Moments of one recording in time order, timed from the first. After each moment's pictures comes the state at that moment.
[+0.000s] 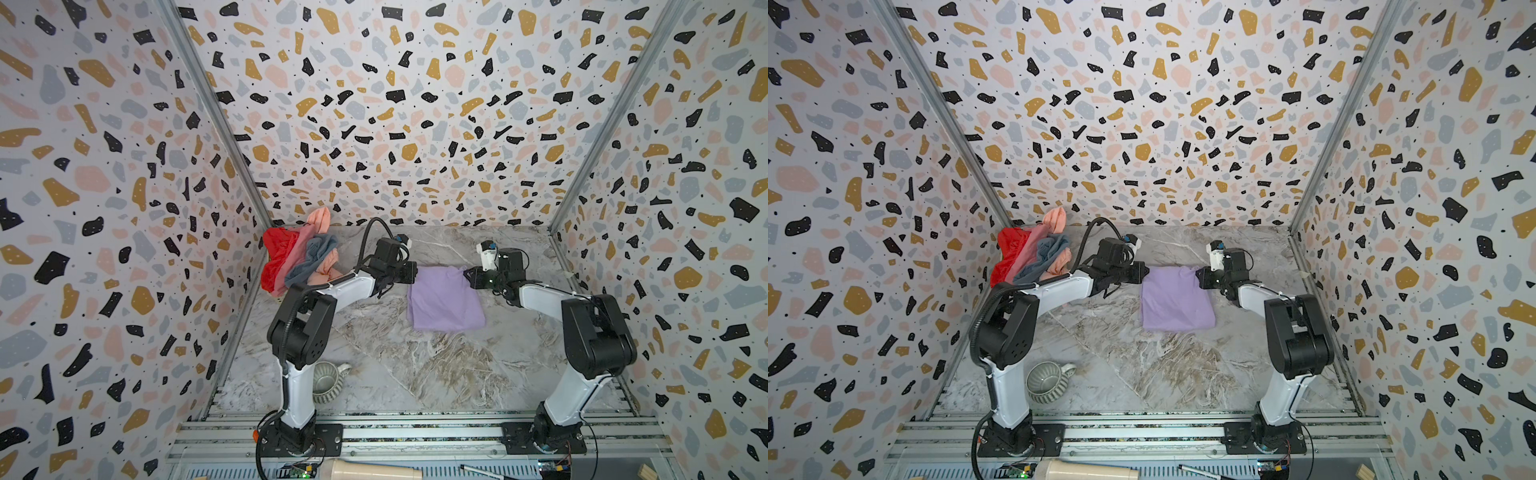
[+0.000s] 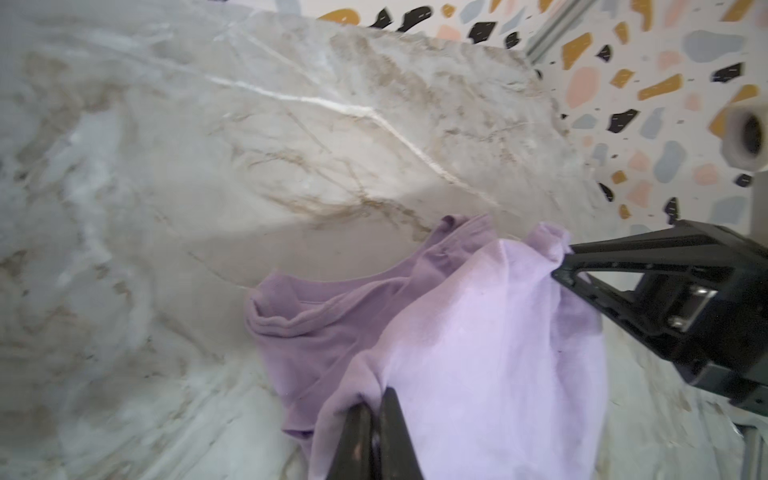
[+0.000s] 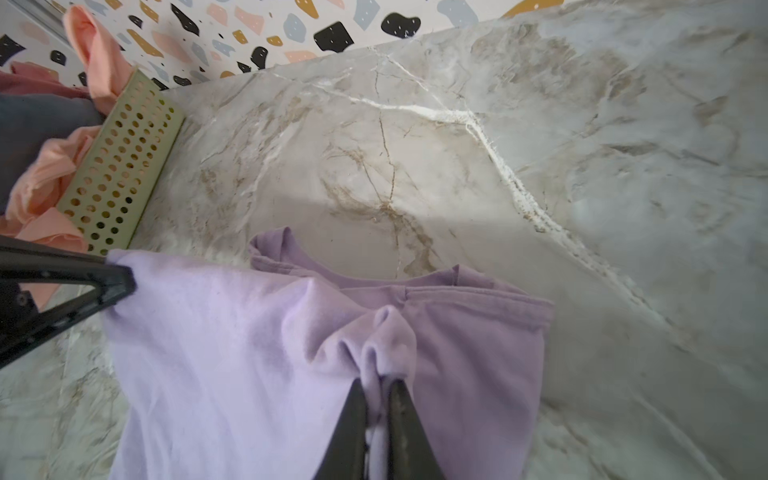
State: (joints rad) left arm -0.48 2.02 1.37 -0.03 0.30 -0.36; right arm 0.19 1.84 1.05 0.16 -0.43 0.21
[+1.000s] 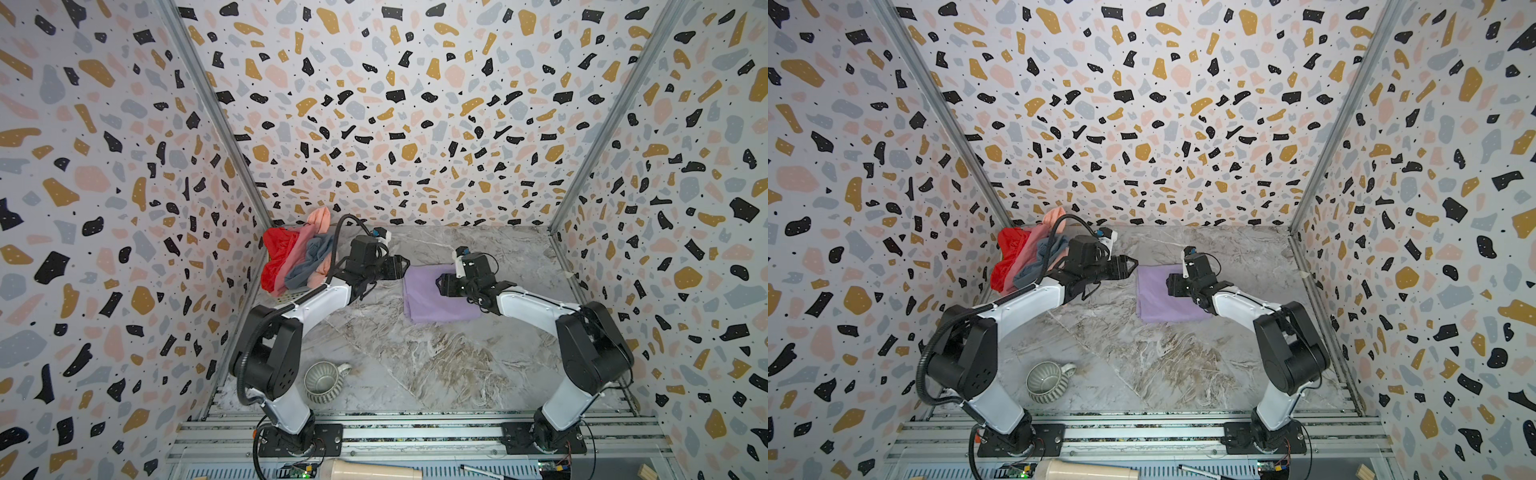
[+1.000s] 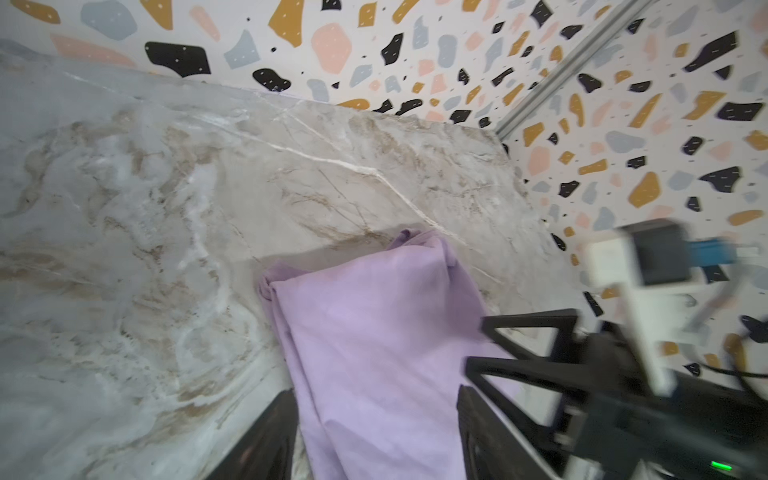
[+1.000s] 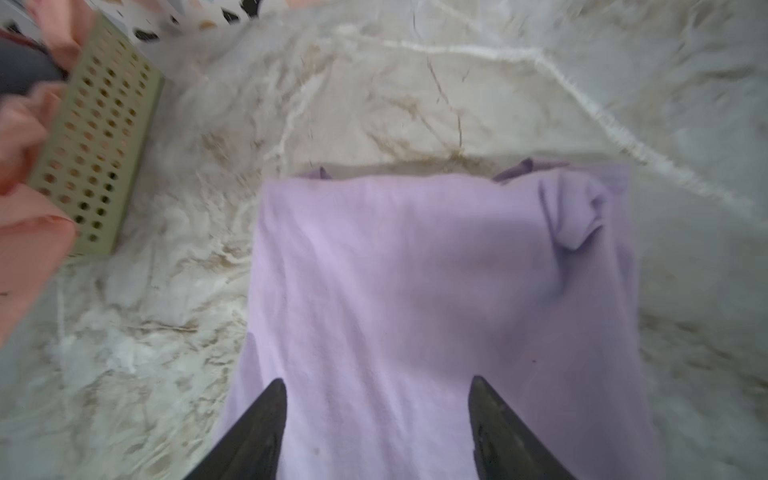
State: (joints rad) left arm -0.43 1.62 1.13 0.00 0.33 -0.41; right arm 0.50 1.78 1.07 -0.05 -0.03 0.39
